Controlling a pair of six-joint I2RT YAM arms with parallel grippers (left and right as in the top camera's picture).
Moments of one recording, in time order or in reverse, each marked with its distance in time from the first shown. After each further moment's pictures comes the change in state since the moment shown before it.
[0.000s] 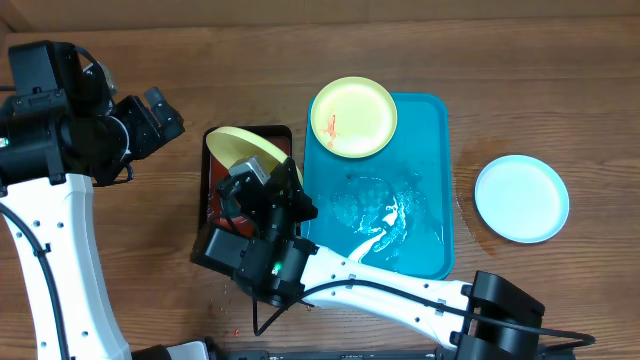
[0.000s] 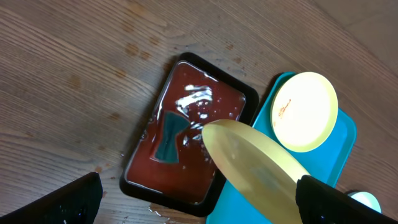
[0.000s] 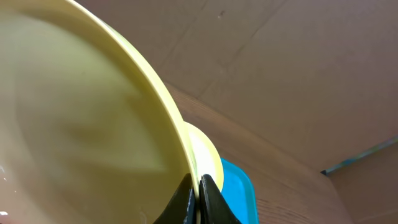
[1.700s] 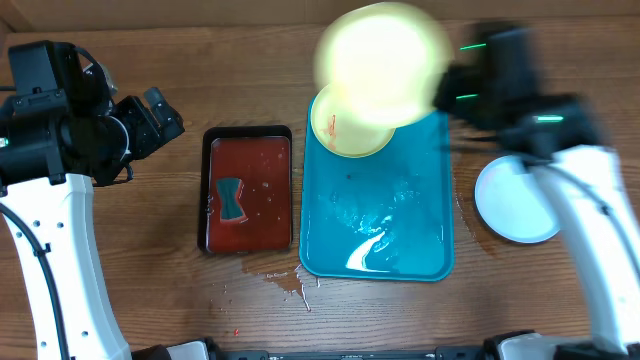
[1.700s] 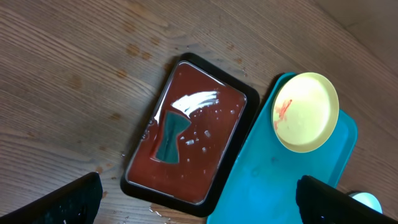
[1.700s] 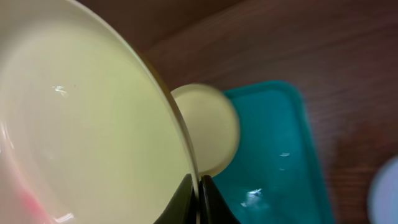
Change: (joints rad) left arm 0.000 0.000 0.000 0.000 -0.004 0.000; right arm -1.042 -0.394 0.095 -0.320 -1.326 0.244
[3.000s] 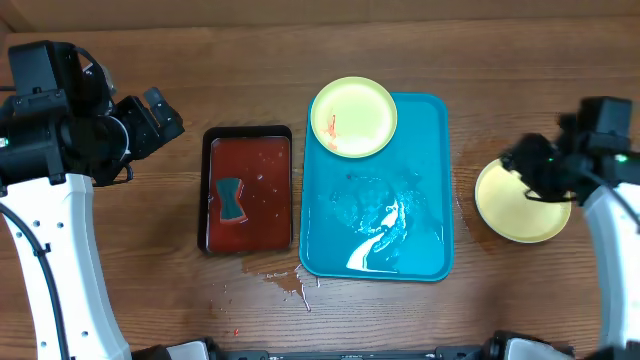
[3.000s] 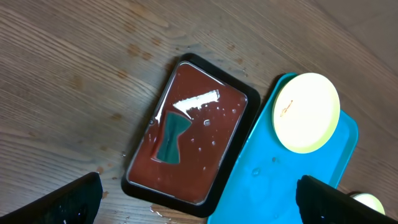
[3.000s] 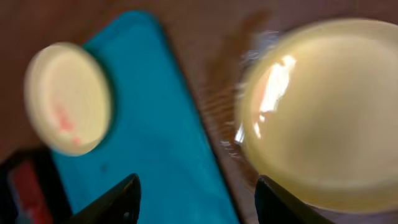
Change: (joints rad) left arm 0.000 0.000 0.000 0.000 -0.003 0.000; right arm -0.363 -0.133 -0.454 0.047 -0.222 -0.191
